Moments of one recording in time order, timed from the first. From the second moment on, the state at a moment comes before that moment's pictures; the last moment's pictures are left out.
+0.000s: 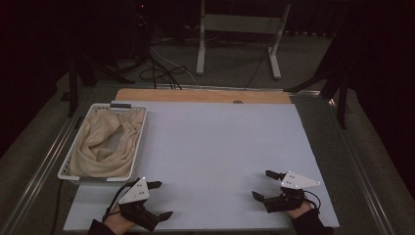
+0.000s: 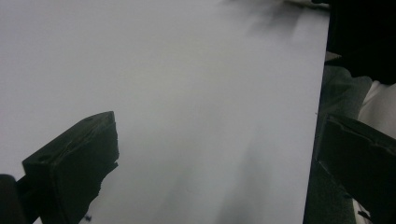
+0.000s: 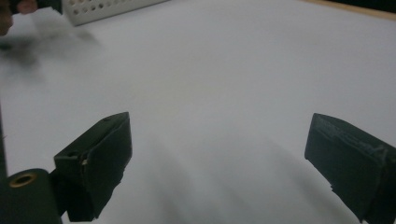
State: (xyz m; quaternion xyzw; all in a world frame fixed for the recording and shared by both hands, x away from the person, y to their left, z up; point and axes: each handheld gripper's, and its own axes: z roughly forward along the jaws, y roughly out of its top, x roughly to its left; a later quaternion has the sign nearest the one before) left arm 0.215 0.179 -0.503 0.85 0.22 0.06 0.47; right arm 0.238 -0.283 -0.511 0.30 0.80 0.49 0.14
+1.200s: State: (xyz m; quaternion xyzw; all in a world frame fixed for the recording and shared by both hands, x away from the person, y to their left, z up) left arm 0.215 0.161 -0.491 0.88 0.18 0.02 0.44; right arm 0.229 -0.272 -0.505 0.26 0.82 0.50 0.13
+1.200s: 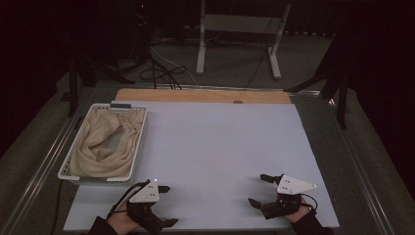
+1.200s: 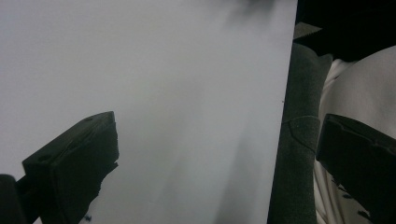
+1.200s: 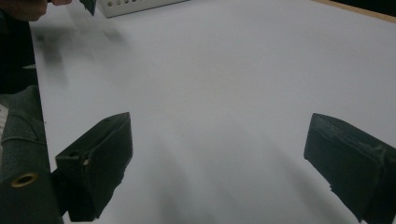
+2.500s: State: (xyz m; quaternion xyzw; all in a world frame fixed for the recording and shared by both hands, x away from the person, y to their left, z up) left arm 0.223 0.160 -0.422 0.90 0.13 0.01 0.41; right arm 0.222 -0.273 -0.492 0.25 0.80 0.53 0.13
